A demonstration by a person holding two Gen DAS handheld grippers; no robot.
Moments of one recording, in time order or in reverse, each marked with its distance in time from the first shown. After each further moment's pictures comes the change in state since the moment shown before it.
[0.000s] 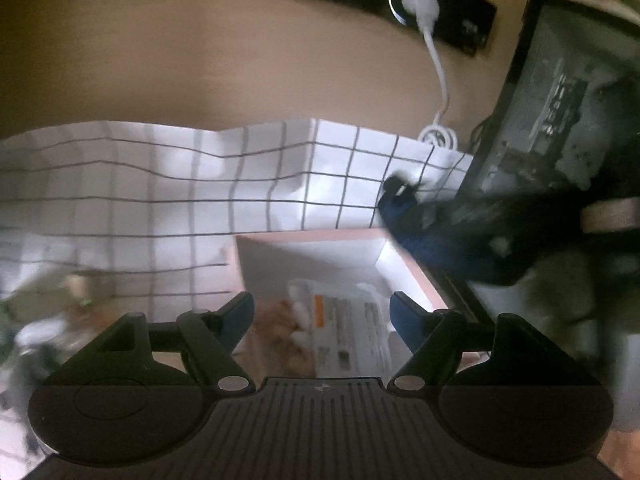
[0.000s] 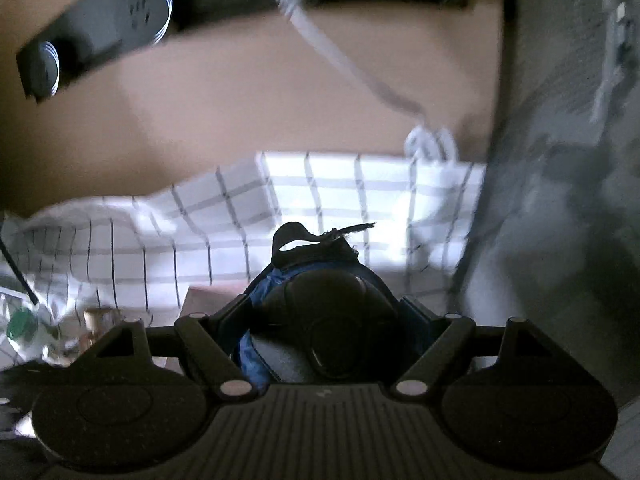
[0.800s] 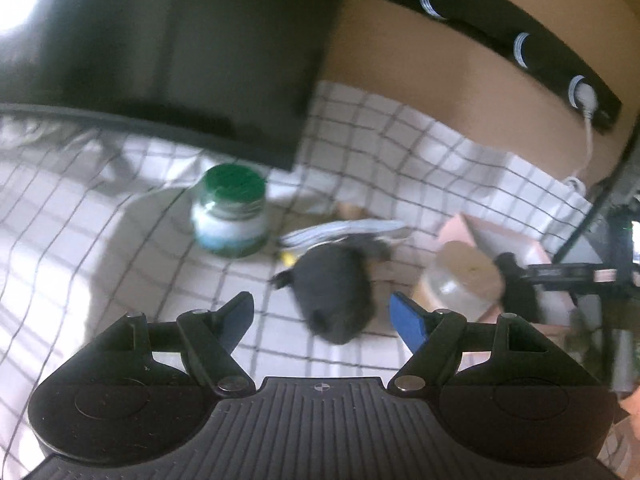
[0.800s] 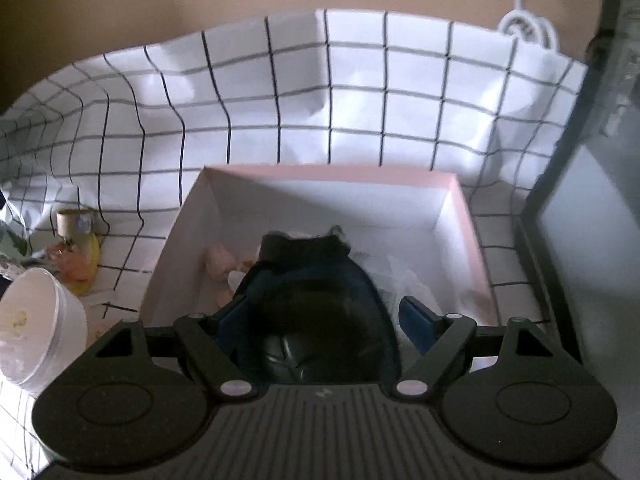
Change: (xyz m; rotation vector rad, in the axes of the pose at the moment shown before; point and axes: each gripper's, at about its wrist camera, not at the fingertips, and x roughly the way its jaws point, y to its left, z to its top) left arm -0.131 0.167 -0.092 -0.282 -0.055 0.261; right arm 0.060 0.048 -0.054 -0.090 0.140 -0.027
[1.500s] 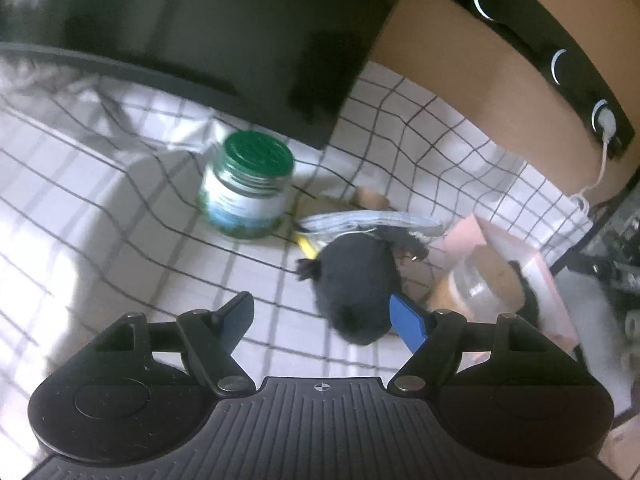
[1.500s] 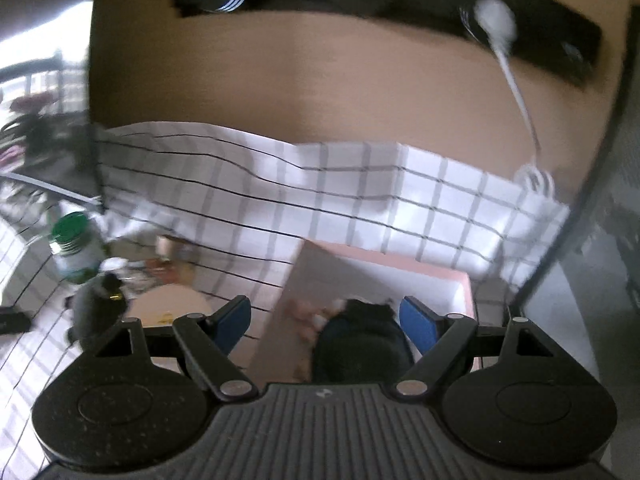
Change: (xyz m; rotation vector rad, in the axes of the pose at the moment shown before) left arm 0.036 0.037 0.006 -0.116 0.066 -0.096; right arm -0.113 0.061 0.003 -0.217 -0.184 0.046
